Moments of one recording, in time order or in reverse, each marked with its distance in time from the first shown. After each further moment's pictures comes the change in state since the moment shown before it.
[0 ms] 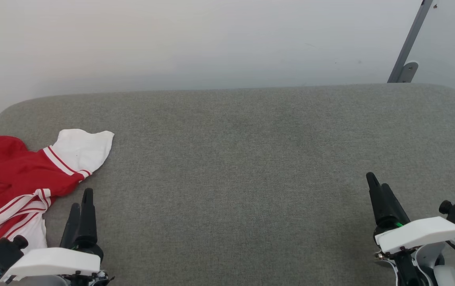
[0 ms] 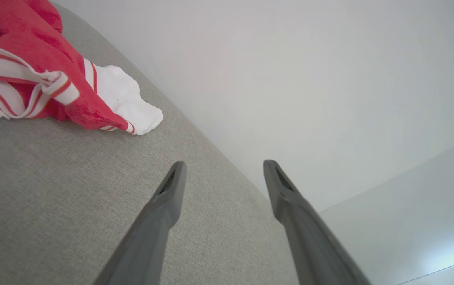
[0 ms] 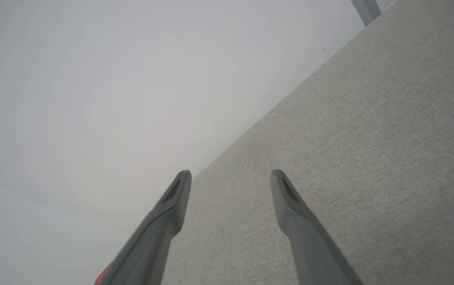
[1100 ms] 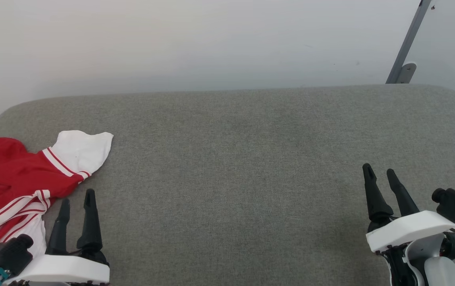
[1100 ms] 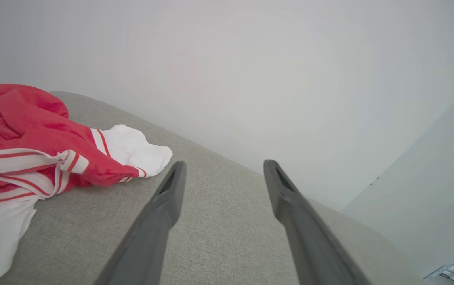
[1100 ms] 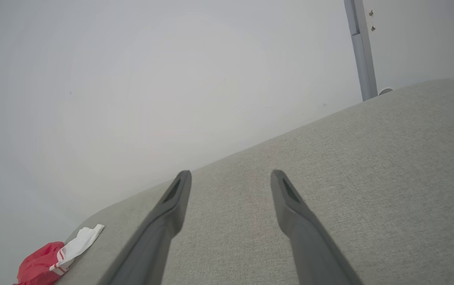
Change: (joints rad) left arm 0.034 -0.002 0.010 -0.037 0.381 -0.051 -0.093; right arm -0.013 0.006 0.012 -0.049 -0.342 0.000 -0.066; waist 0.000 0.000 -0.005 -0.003
